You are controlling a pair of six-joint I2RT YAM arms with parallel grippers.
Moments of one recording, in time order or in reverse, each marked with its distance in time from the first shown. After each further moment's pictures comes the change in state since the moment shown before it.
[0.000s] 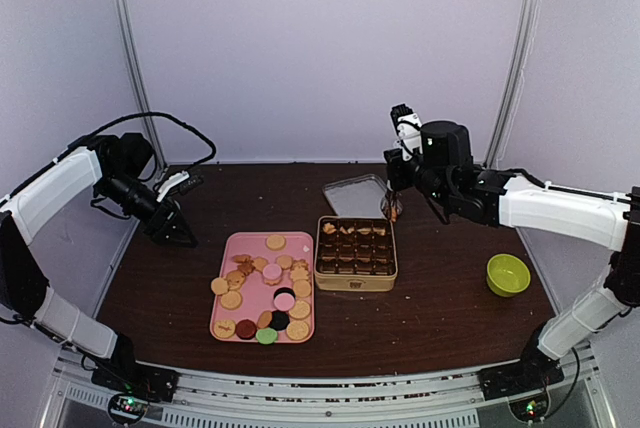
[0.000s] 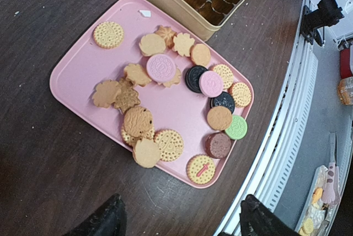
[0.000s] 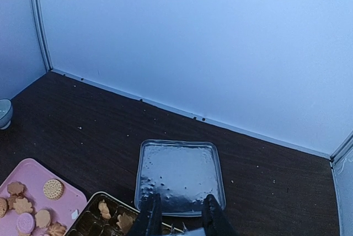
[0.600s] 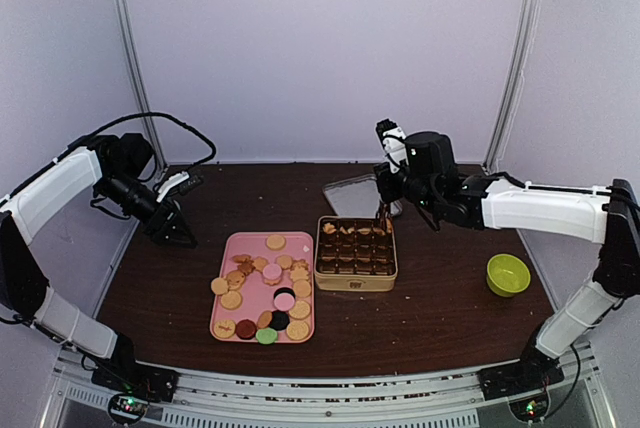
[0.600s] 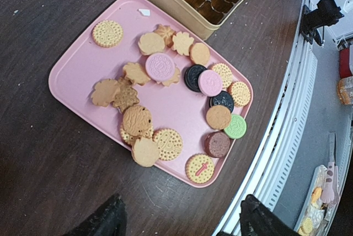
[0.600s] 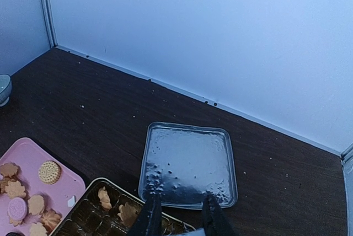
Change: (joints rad) left arm 0.000 0.000 0.000 -0.006 0.000 0.000; right arm -0.006 0.087 -0.003 0.013 -0.042 -0.016
